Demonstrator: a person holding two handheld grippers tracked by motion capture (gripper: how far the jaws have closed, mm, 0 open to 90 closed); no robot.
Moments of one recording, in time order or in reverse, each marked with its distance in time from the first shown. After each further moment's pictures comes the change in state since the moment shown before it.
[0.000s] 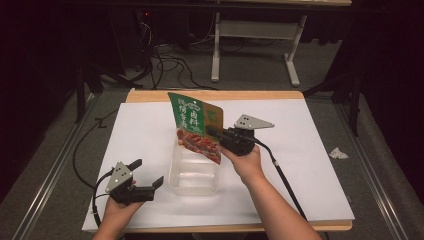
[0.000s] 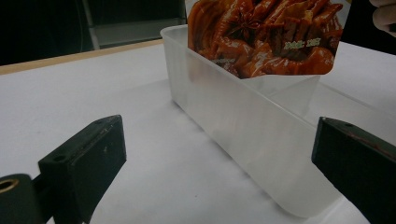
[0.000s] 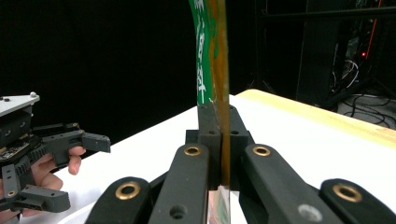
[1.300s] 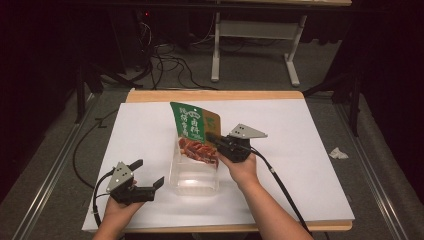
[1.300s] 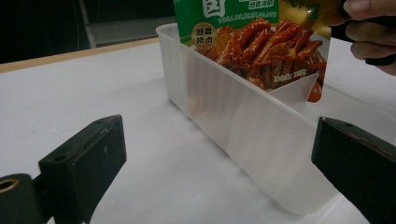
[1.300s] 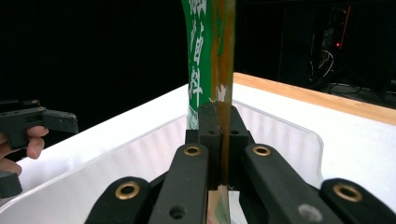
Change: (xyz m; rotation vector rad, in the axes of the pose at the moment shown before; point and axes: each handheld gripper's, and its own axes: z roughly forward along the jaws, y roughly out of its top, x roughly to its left) left arm 0.000 0.000 0.001 0.012 -0.011 0.009; right arm -0.002 -0.035 0.011 0.023 -0.088 -0.005
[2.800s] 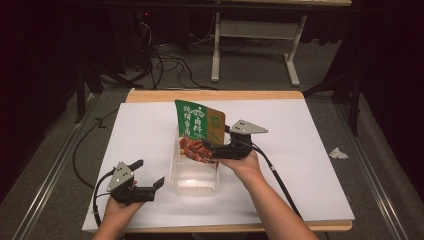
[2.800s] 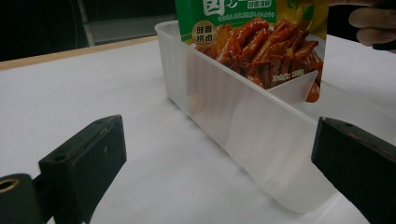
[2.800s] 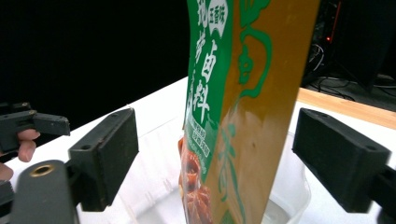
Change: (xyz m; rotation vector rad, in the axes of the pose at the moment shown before) left arm 0.000 0.000 0.001 0.006 -0.005 -0.003; right arm -0.001 0.014 -0.003 0.037 -0.035 -0.010
